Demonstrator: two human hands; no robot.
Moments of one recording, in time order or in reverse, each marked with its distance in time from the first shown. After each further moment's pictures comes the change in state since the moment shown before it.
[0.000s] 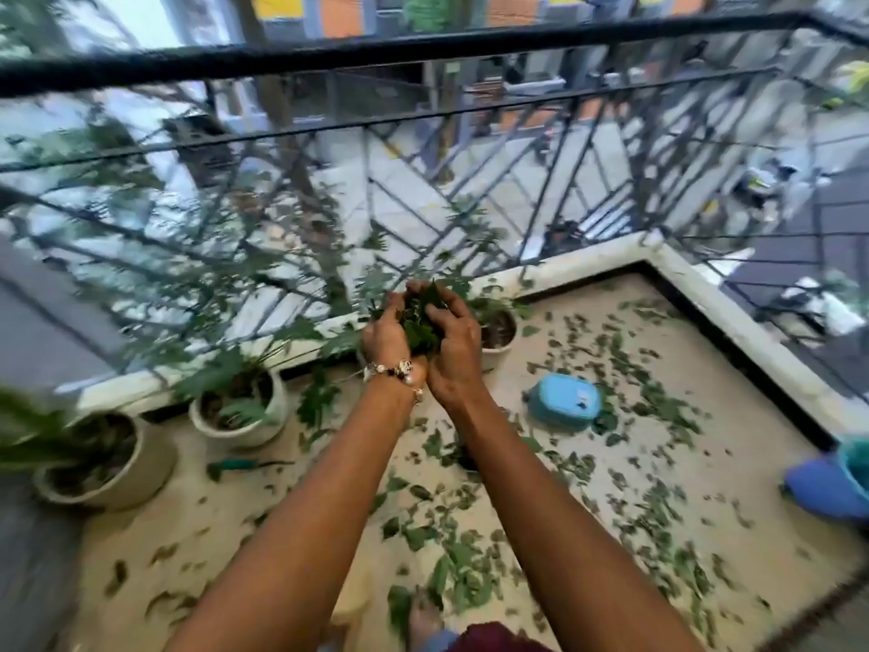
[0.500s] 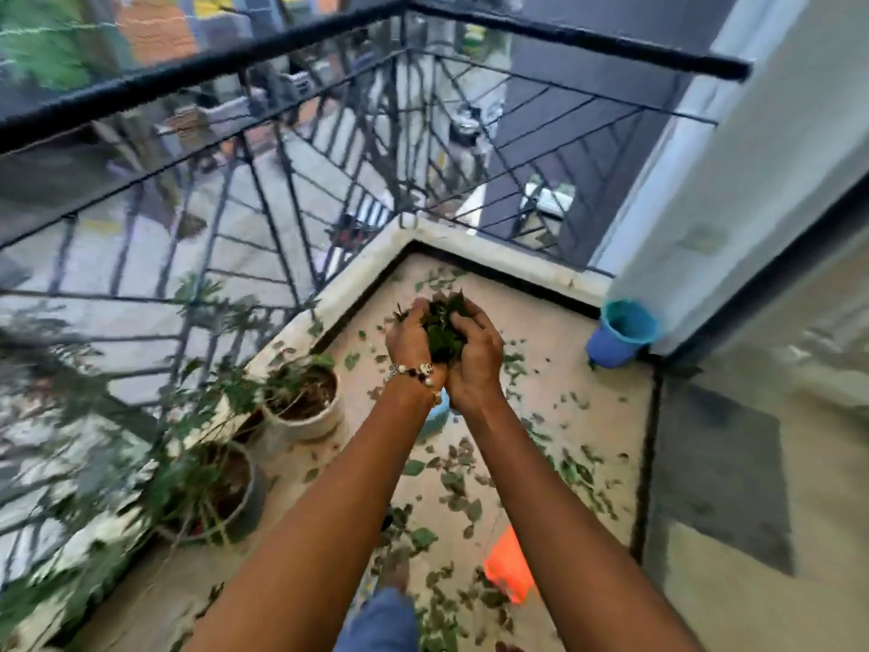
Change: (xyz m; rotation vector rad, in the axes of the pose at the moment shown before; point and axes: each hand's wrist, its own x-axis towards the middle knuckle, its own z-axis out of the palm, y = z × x) left_hand -0.025 -0.273 0.243 0.332 -0.540 -0.474; right_hand 0.058 -0.244 -0.210 0.235 0.572 -0.576
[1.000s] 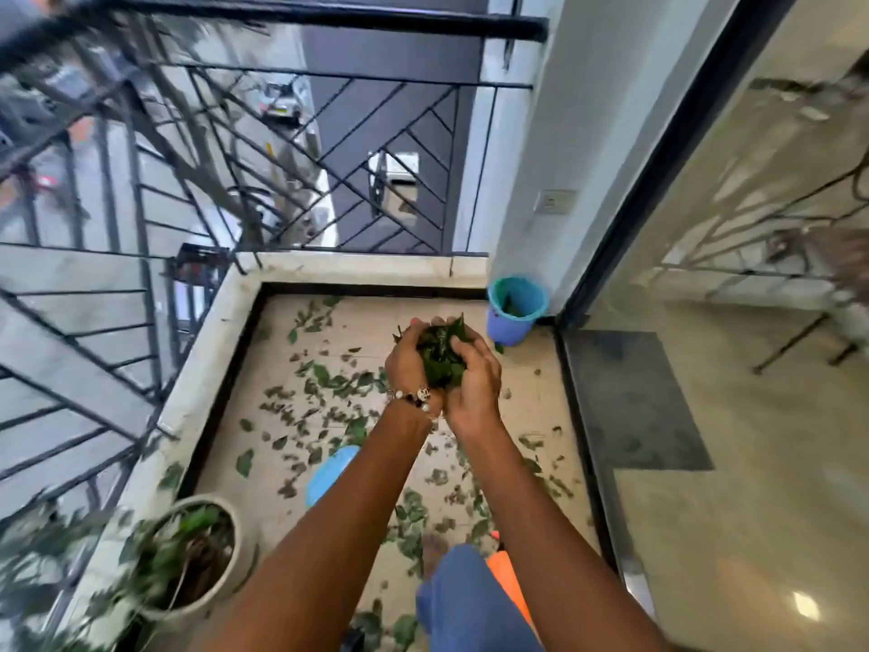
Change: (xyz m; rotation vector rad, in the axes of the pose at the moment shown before) left_hand 0.155 -0.131 0.175 0.179 -0.248 -0.463; right_hand 0.200 -0.114 -0.058 0.154 0.411 -0.229
